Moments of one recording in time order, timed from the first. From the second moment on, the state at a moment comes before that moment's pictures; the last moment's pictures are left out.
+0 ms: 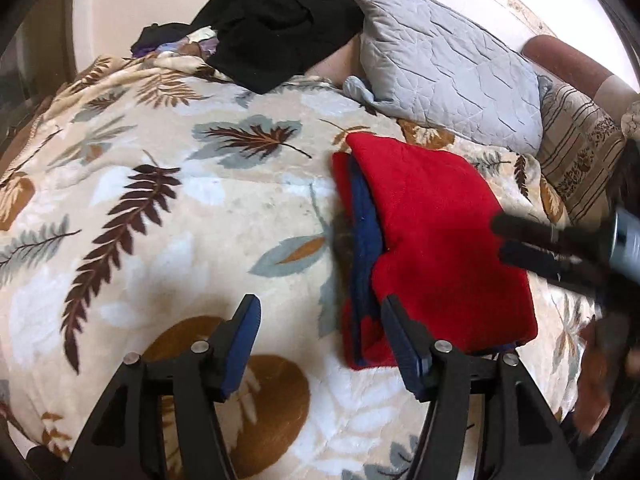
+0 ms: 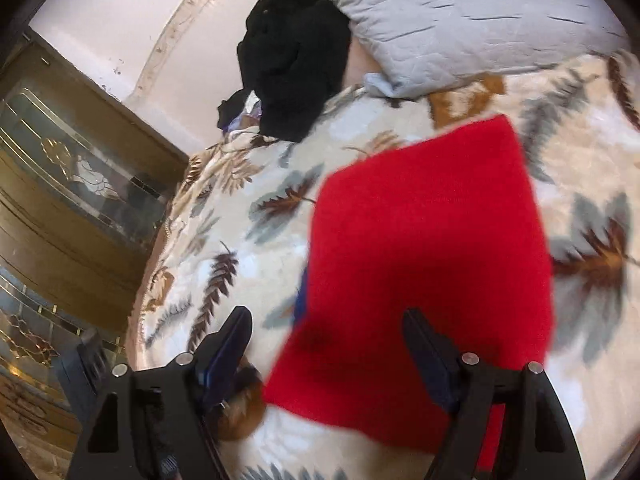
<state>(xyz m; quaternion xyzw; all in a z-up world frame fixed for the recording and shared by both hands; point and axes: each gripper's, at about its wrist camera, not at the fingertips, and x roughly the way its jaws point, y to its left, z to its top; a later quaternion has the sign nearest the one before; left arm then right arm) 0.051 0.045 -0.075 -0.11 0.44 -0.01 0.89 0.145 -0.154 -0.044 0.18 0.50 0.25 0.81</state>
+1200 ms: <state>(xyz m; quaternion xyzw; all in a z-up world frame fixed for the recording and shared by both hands) 0.011 0.018 -0.067 -0.05 0.44 0.03 0.90 0.034 -0.203 -0.044 0.13 0.46 0.17 0.86</state>
